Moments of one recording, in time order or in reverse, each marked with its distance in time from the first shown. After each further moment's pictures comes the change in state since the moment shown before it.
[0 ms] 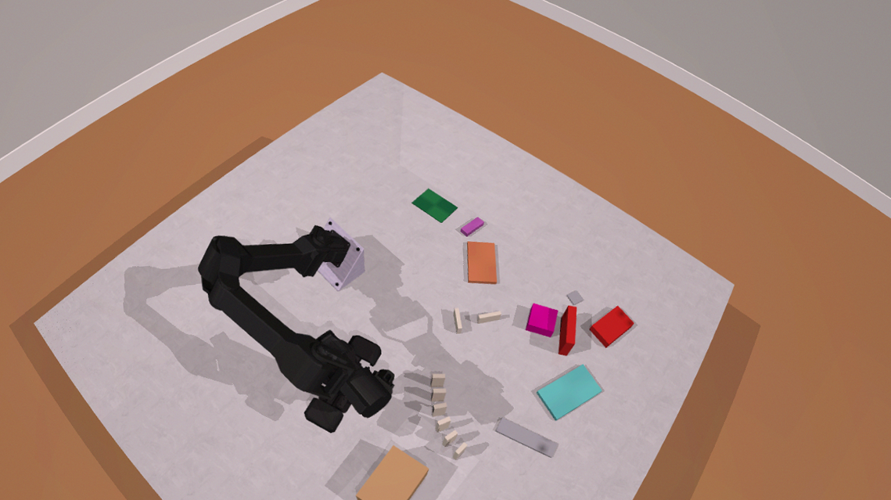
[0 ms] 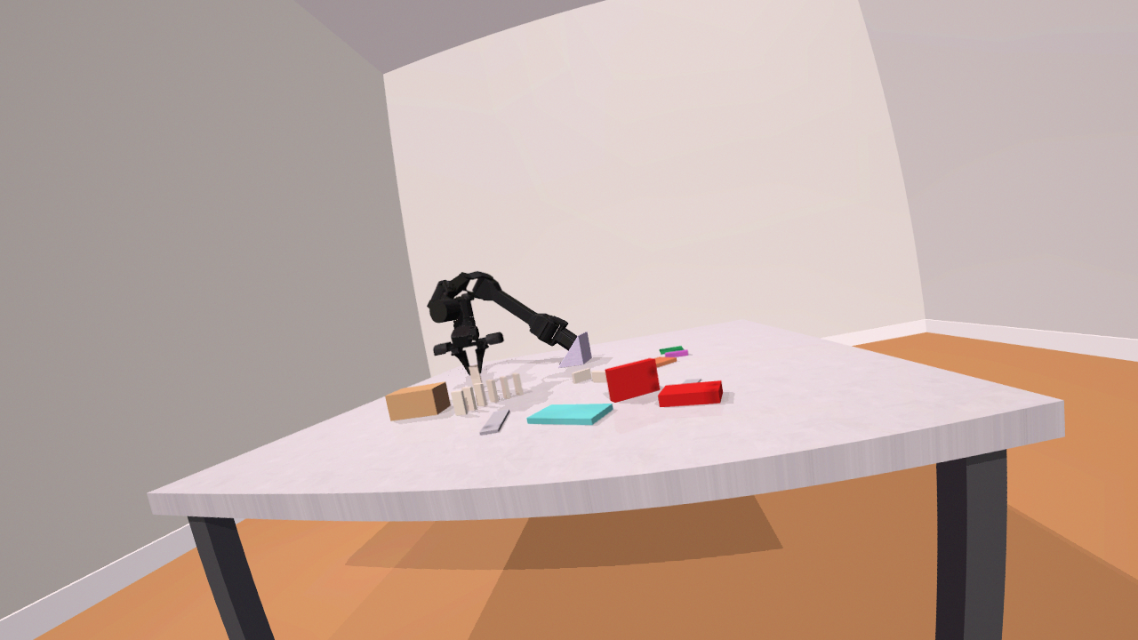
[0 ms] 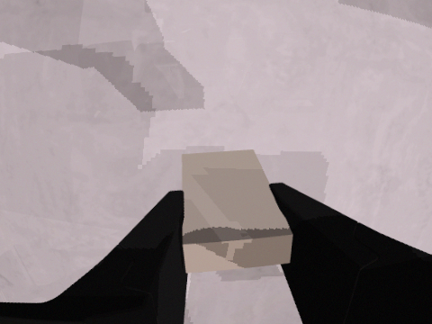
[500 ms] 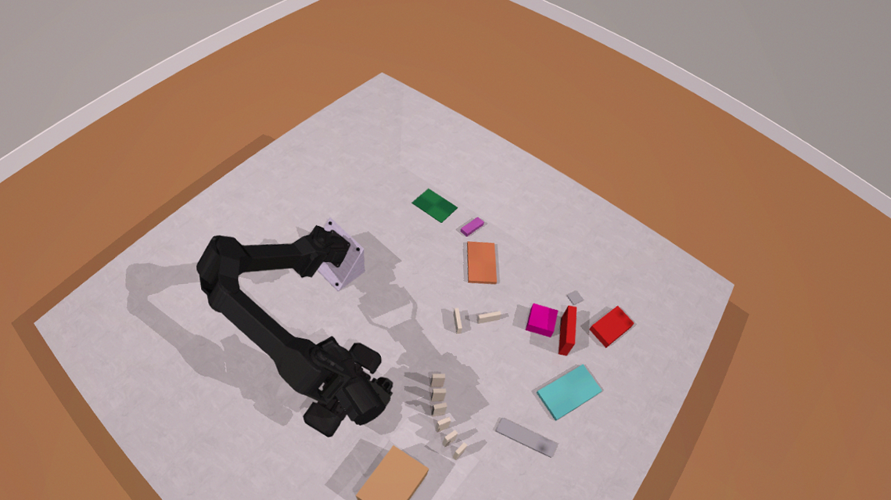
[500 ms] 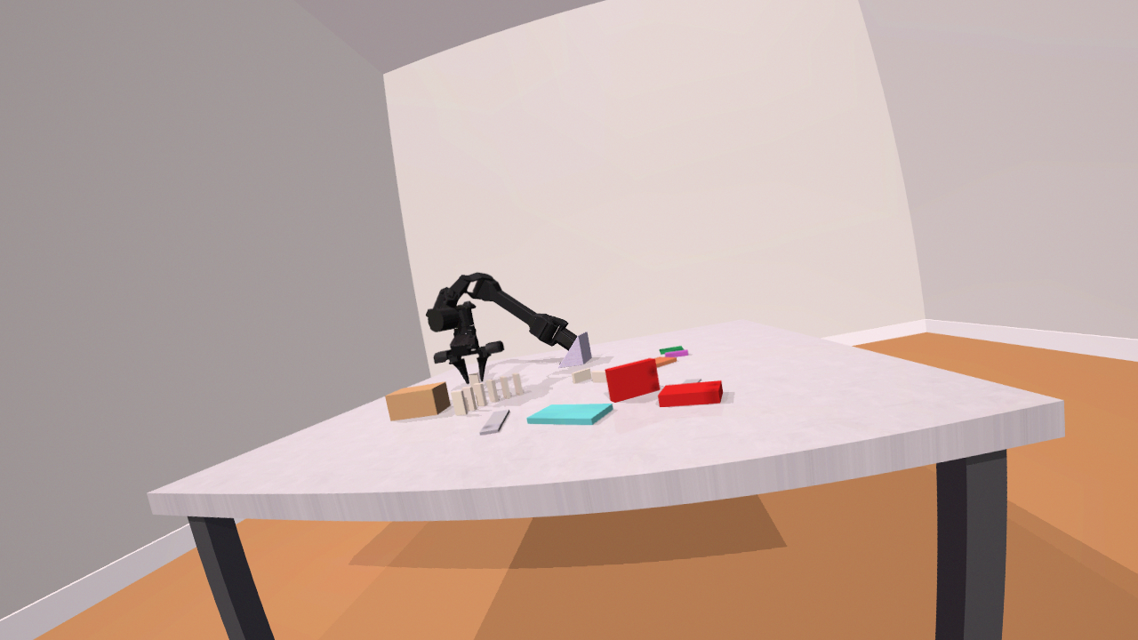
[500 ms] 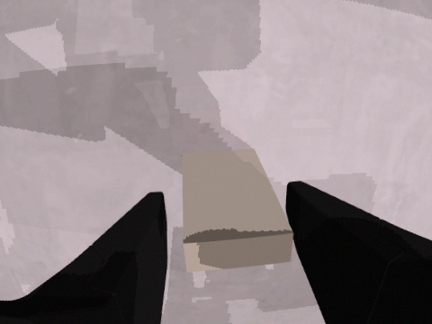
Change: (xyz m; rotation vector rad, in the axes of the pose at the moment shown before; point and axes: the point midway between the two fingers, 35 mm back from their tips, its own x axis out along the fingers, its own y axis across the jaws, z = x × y) arm 0.023 -0.004 0.000 0.041 -0.006 -0.011
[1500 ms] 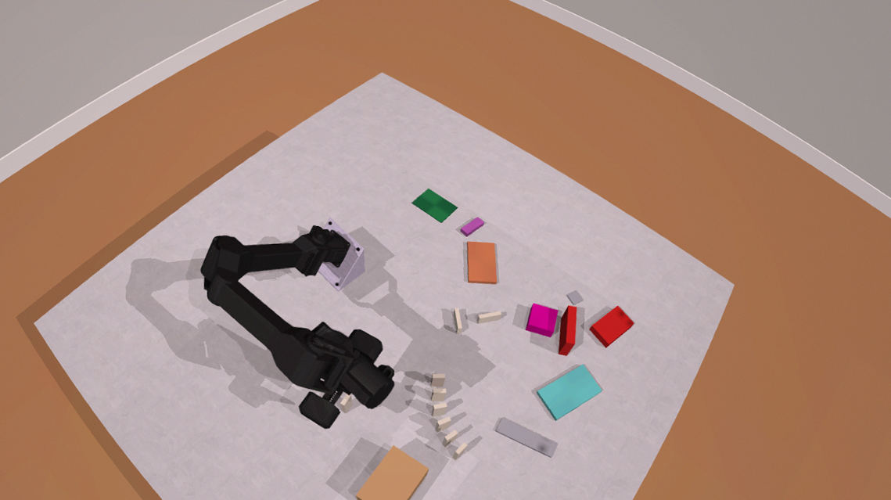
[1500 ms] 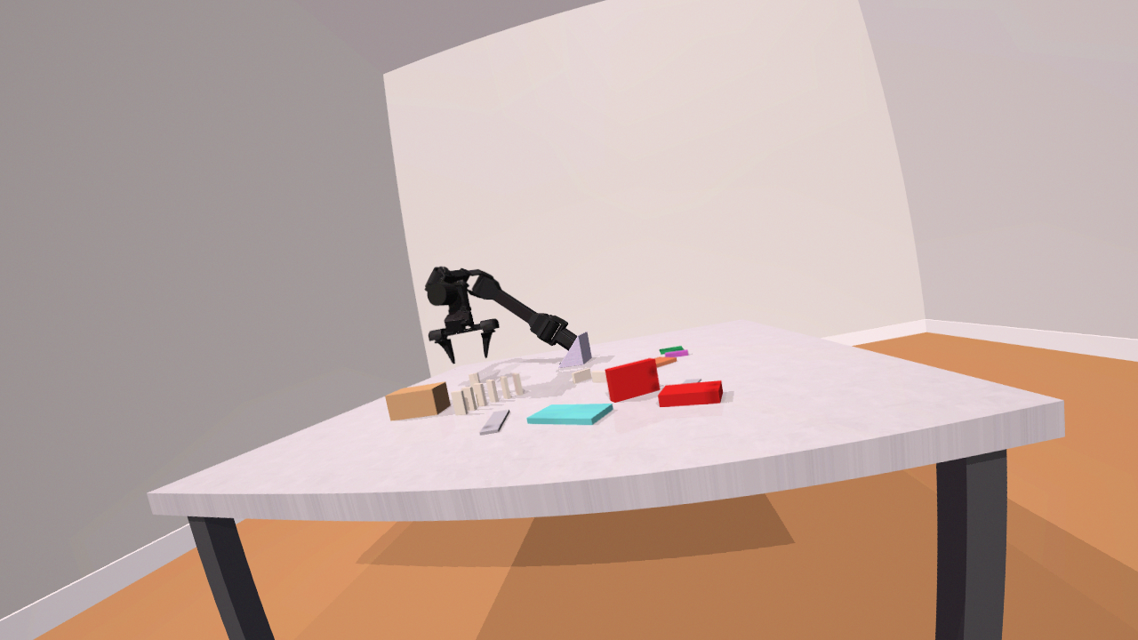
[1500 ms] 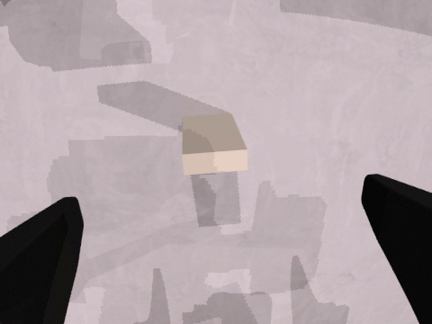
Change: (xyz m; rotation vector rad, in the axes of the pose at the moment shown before) arm -0.062 0.000 0.005 0.004 -0.013 0.009
